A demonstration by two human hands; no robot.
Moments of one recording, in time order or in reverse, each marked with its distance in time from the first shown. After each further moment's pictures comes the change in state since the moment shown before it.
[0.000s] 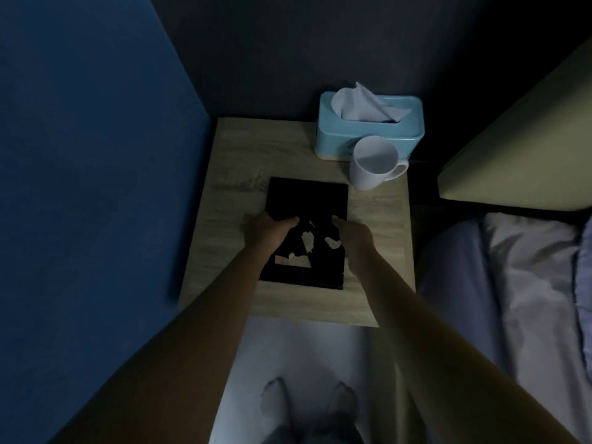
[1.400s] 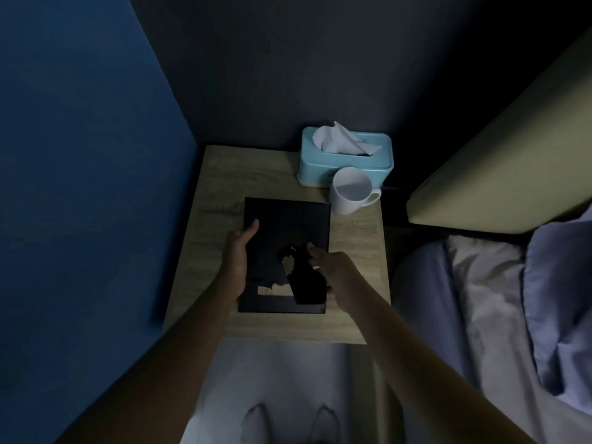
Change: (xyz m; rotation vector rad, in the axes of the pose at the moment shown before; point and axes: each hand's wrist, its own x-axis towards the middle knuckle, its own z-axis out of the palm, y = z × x) left_hand -0.009 -0.015 -0.017 -0.875 -0.253 0.139; right_hand -0.075 -0.017 -0.010 0.007 -0.114 -0.013
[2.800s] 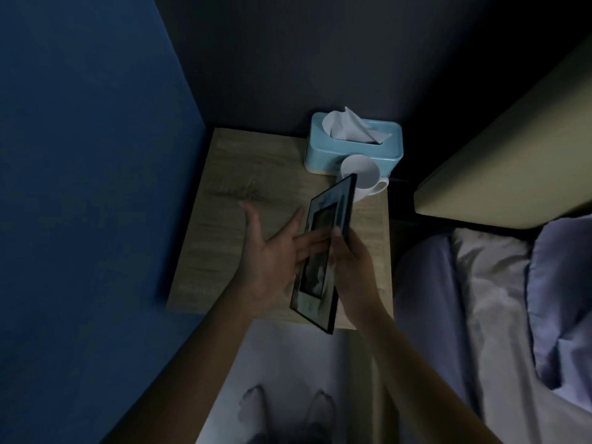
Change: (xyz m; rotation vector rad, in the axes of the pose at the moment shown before) left_hand -0.119 0.037 0.060 -0.038 -0.394 -0.137; right_hand -0.068 0.015 -0.005 0.230 0.078 -0.528
